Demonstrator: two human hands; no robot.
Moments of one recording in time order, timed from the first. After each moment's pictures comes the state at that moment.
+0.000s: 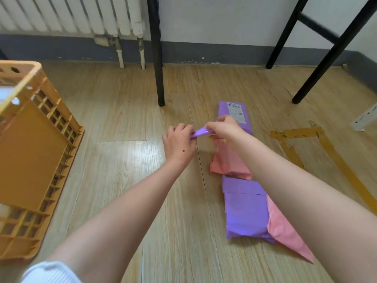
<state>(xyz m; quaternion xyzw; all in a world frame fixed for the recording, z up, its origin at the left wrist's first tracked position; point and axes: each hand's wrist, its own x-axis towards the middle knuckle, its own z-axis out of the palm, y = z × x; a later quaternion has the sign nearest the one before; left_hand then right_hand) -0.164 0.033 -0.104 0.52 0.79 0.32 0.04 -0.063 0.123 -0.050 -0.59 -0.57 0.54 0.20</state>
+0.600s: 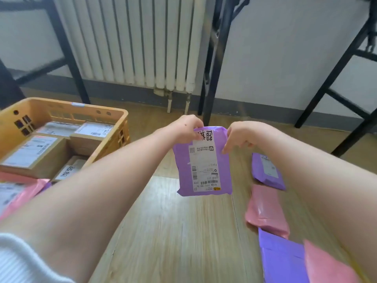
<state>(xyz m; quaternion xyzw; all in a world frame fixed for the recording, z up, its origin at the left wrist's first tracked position) -0.330 0.000 0.076 0.61 0.75 0.20 0.16 -0.180 0.084 0.116 -0.46 -0.86 0.11 -0.17</state>
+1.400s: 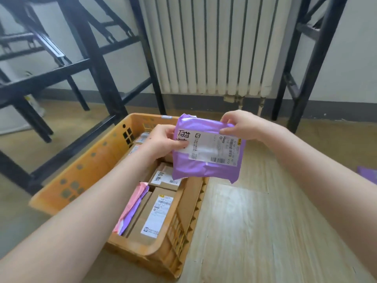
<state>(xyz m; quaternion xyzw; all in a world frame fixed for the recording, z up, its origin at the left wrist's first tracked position) -0.509 -0.200 0.076 0.36 0.79 0.46 0.20 -0.374 -0.010 0.106 -0.24 -0.95 0.20 0.04</state>
